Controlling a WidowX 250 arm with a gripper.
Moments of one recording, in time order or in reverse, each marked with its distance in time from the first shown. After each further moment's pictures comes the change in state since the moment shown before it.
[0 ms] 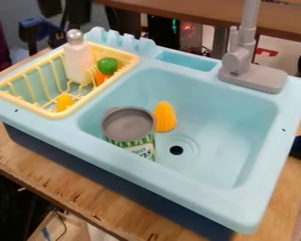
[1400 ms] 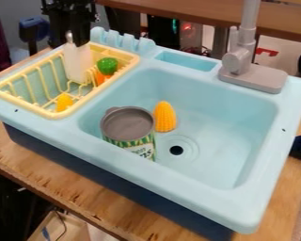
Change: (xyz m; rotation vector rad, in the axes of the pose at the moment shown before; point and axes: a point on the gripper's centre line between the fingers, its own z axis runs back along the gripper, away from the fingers) arm 0.040 0.039 -0.057 -0.054 0.032 0.155
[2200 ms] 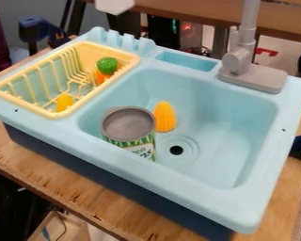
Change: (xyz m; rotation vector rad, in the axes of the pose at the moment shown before) arm -0.013 -0.084 0.120 0.007 -0.238 -0.119
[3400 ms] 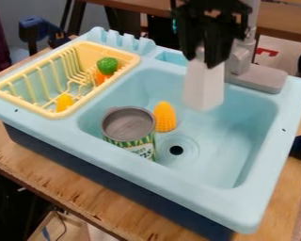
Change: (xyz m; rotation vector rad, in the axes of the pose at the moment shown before) arm -0.031 -0.140 -0.077 -0.092 0.066 -0.244
